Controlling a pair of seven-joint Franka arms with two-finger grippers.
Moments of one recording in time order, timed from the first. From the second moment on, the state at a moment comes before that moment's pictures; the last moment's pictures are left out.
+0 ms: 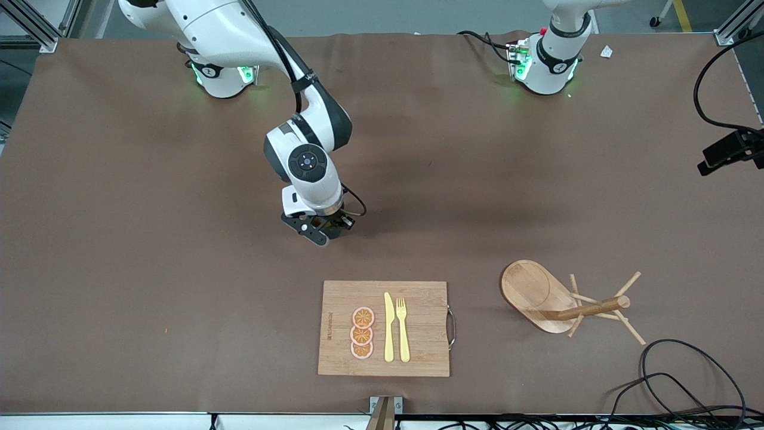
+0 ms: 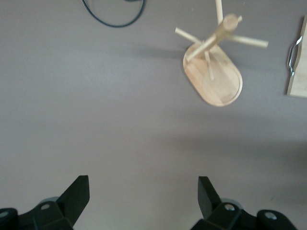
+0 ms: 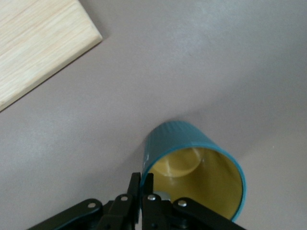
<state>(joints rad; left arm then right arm) 0.14 0.04 -0.09 -1.49 0.02 1.54 -0.03 0.68 0.57 -0.05 -1.71 0.05 2.27 1.16</state>
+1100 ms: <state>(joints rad) 0.00 -0.07 -0.12 -1.64 0.00 1.59 -0.14 0.38 0.52 -0.09 -1.59 0.04 2.03 -0.28</state>
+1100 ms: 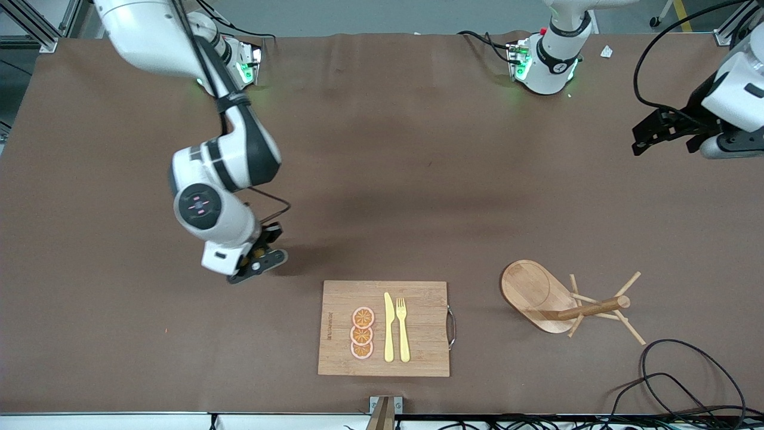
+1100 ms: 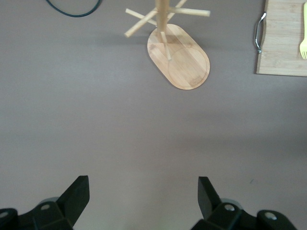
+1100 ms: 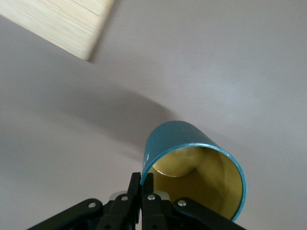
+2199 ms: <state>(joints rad) -0.01 -0.06 -0.13 -1.63 0.00 1.56 -0.14 0.14 0.51 -0.08 -1.87 -0.10 2.42 -0.72</state>
